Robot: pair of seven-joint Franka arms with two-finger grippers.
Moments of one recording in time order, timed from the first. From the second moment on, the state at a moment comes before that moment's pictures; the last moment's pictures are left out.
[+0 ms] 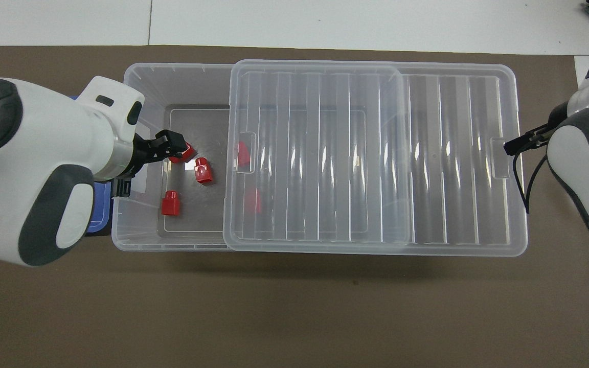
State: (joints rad) left arm -0.32 0.06 -0.03 -1.83 -0.02 2.00 -0.67; right arm -0.11 0.25 -0.01 -1.66 -0.04 1.93 -0.47
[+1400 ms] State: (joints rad) left arm -0.40 0.32 -0.01 -1.98 0.07 2.41 -0.61; right arm 0.00 0.06 0.03 -1.56 -0.04 1.66 0.13
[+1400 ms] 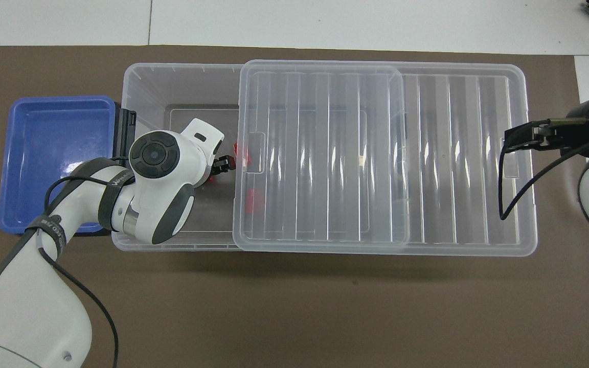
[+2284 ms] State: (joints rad) left arm -0.40 0.33 -0.01 -1.98 0.07 2.42 -0.56; right arm -0.01 0.04 0.03 -1.50 -0.04 1.50 0.17
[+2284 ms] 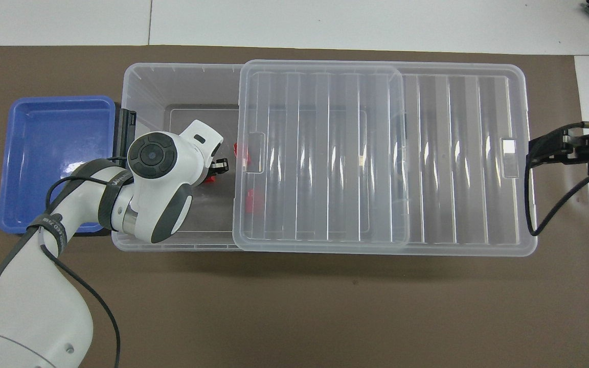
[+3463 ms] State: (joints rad) left arm -0.05 0.19 0.01 -1.52 0.00 1.63 -0.06; right arm -0.06 0.03 0.02 -1.55 -0.03 1.60 0.17
